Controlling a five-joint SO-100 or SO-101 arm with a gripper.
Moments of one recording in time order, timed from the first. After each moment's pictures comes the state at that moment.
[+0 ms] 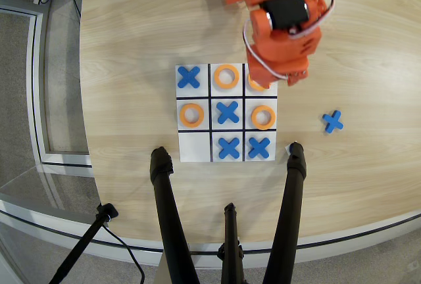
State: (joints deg) arm -19.2 129.1 129.6 60.6 -78.2
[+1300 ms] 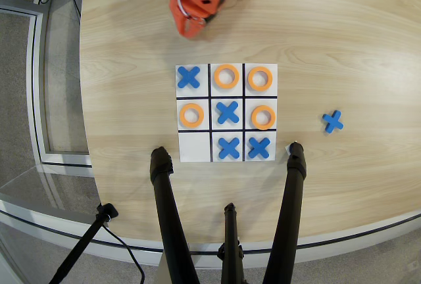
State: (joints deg) arm 47.5 193.4 180.3 74.2 -87.5
